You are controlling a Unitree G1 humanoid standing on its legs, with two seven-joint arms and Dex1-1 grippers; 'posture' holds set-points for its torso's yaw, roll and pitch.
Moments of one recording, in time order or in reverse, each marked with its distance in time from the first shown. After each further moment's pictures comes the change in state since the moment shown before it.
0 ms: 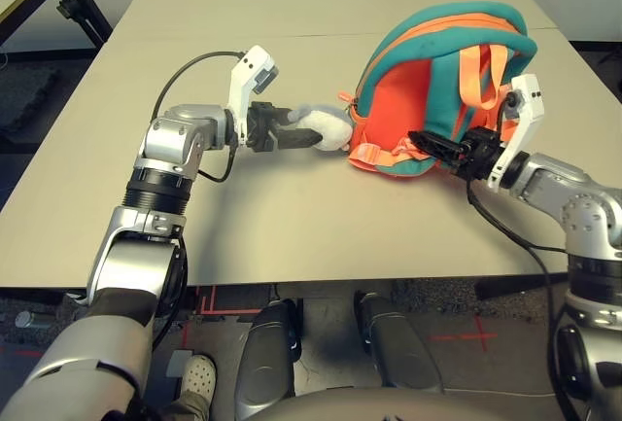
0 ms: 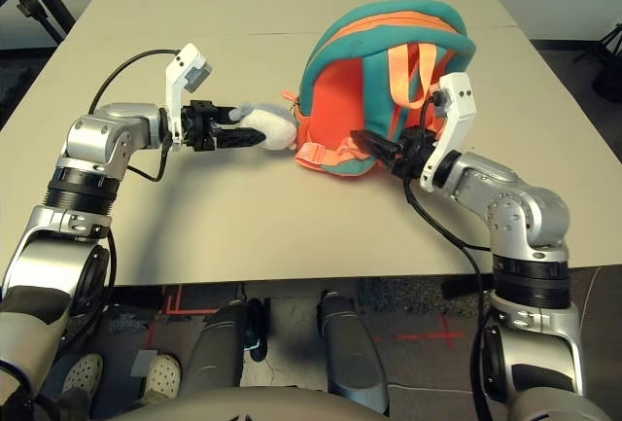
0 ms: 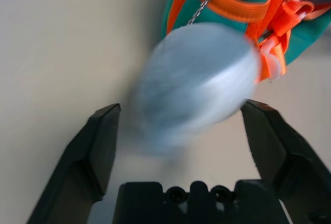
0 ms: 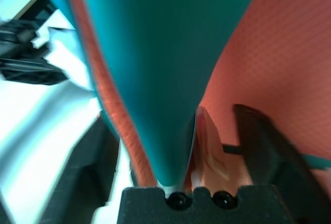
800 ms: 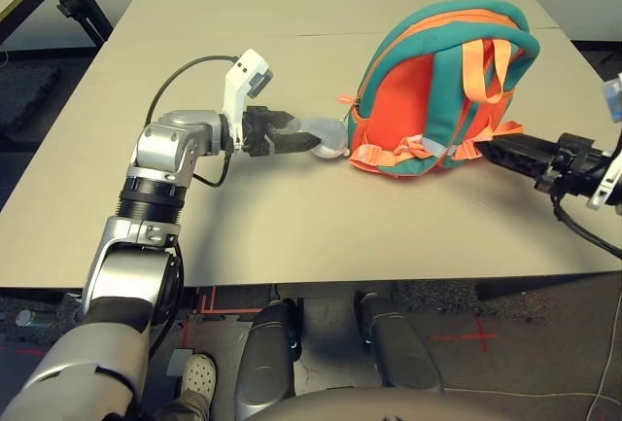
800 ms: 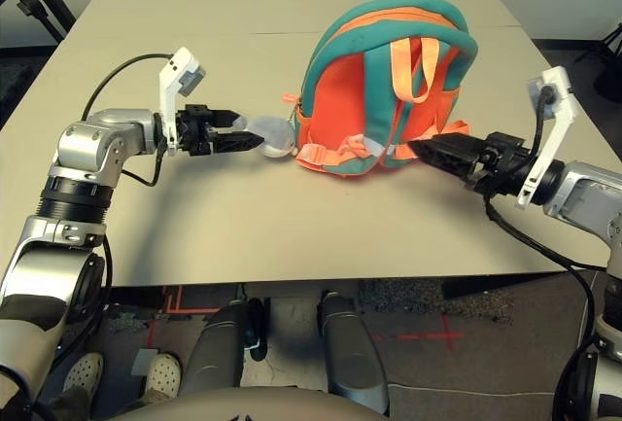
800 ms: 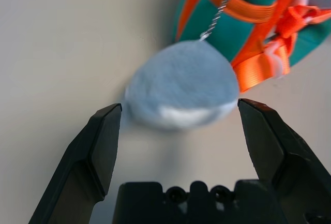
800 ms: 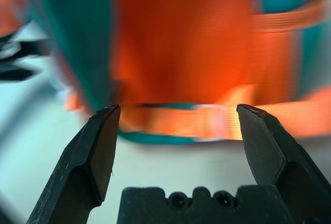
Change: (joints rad) left arm 0.075 0.052 0.087 -0.115 -0.047 0.055 0.054; right arm 0.154 -0.186 -0.197 0.082 0.022 -0.059 0.069
